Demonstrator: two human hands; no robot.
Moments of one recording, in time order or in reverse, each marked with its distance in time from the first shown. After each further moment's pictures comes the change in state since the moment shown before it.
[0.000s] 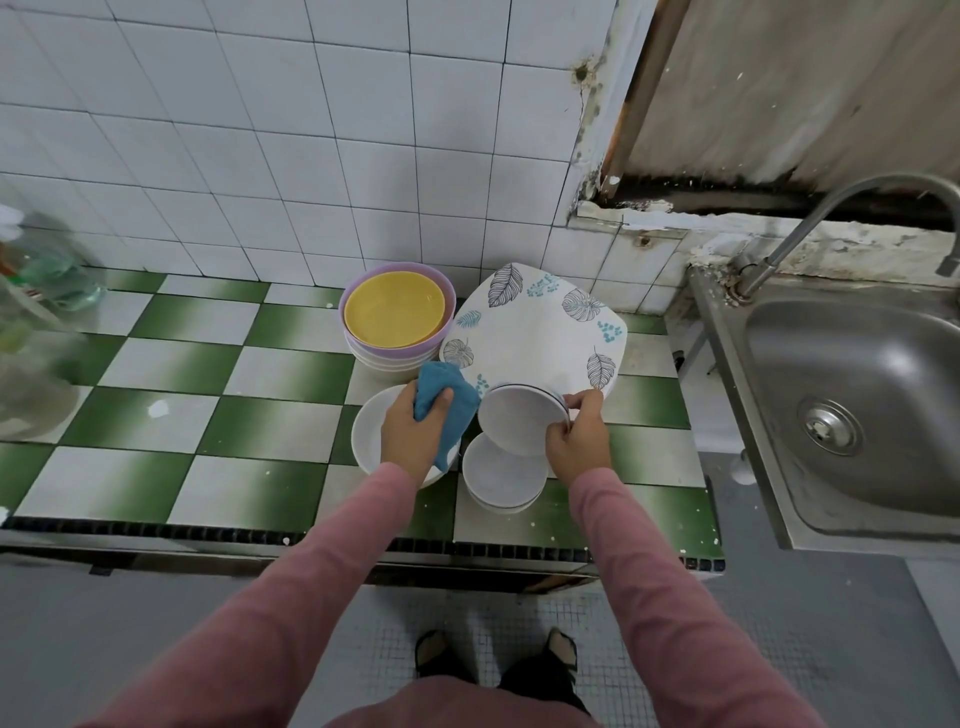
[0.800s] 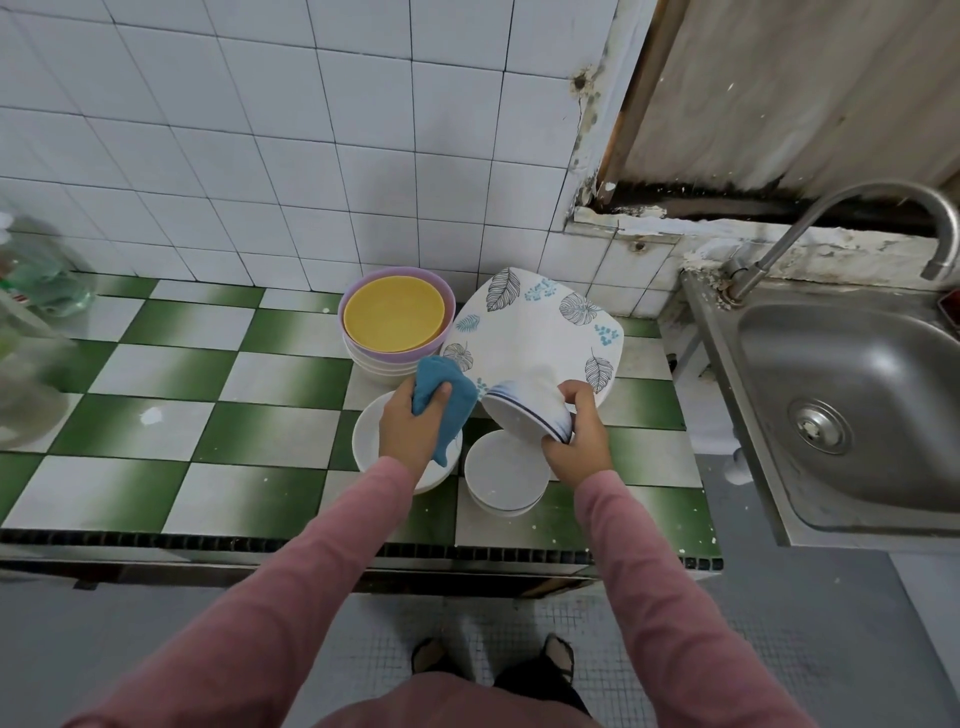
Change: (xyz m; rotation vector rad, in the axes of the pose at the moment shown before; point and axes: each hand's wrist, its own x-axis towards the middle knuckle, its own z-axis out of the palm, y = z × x) left_hand 0.008 0.004 -0.008 -0.026 -0.020 0.008; right_hand -0.010 -0.010 -0.003 0.111 -0.055 -0.153
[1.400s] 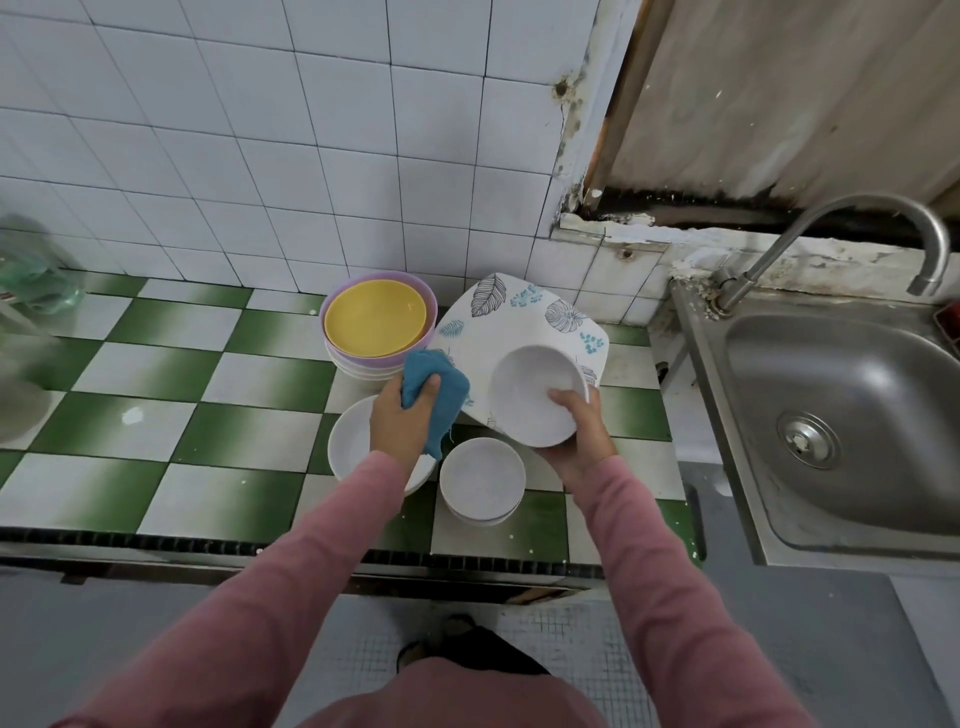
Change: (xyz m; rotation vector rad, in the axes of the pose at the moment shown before) left_hand -0.001 0.022 0.026 -0.036 0.063 -0.035; right_hand 0.025 -0.016 -0.028 0.903 -0.054 0.474
